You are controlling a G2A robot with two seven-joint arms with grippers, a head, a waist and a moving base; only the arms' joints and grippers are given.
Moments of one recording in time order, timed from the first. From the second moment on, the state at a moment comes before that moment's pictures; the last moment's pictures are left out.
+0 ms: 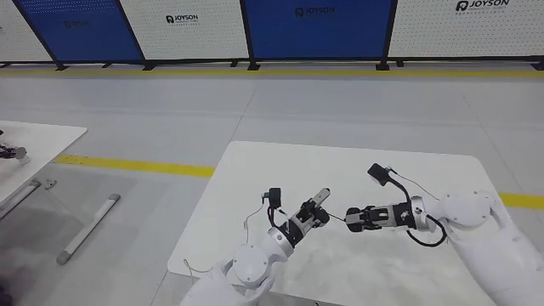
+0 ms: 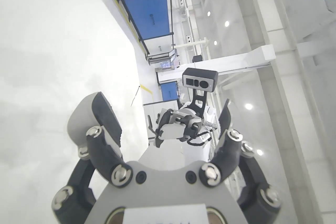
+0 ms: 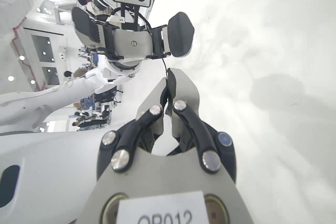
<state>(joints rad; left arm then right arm) 1.40 -1.23 -0.96 -1.61 -0.22 -0.19 -0.03 -0.84 -1.08 0.92 -1.26 0.24 -0.09 1.29</state>
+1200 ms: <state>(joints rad) 1.39 -1.24 -0.95 -1.55 -0.12 -0.24 -0.06 -0.81 -1.08 0.93 -1.22 0.28 -0.03 1.32</state>
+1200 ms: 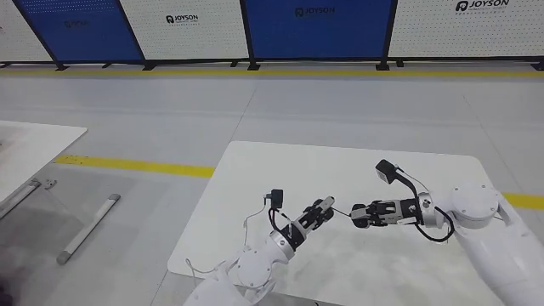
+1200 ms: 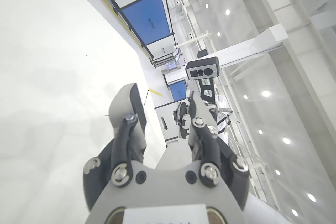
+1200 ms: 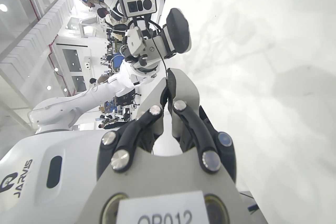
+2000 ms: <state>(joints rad) 1.41 -1.24 -0.97 -1.57 -0.09 -0.26 -0.10 -0.81 -1.08 0.93 -1.22 0.28 -0.03 1.32</state>
